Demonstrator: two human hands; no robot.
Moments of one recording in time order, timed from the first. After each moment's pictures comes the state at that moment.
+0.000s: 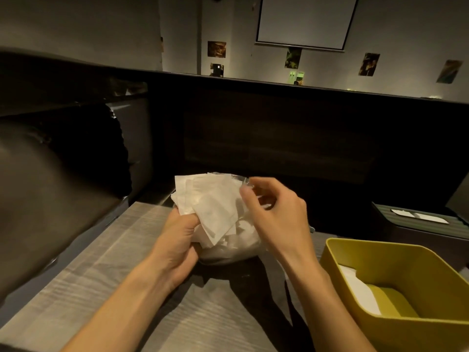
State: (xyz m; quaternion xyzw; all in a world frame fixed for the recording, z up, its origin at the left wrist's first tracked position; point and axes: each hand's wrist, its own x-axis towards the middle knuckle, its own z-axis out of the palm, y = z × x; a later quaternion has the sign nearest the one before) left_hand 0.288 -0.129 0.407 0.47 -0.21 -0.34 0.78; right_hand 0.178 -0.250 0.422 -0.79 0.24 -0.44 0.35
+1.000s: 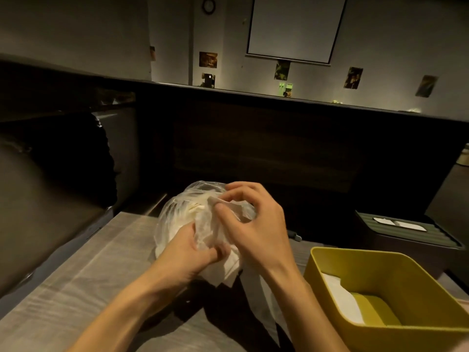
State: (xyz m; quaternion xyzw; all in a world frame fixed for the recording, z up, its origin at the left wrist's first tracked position) left_hand 0.273 -0.129 0.407 0.61 -0.40 -0.30 0.62; right_hand 0.182 -0.243 0.427 -0.80 0.16 -0.46 0.36
